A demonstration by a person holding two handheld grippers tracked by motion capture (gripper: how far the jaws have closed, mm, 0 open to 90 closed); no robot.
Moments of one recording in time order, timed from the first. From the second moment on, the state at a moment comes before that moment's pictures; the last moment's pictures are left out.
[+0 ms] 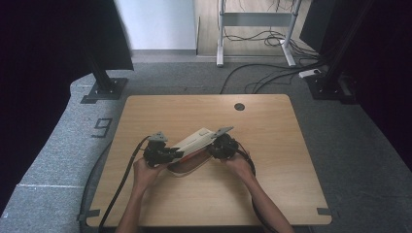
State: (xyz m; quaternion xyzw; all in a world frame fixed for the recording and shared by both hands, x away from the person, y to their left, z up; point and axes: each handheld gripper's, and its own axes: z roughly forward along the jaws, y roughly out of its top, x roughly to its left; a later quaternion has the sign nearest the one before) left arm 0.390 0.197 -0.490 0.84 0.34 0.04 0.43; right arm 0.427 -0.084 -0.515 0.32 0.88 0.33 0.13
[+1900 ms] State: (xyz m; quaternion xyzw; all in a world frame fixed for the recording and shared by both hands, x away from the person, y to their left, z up) left arm 0.360 0.199 -0.486 0.86 0.30 0.07 0.39; right arm 0.386 -0.147 -0.498 0.33 0.86 0.37 0.14
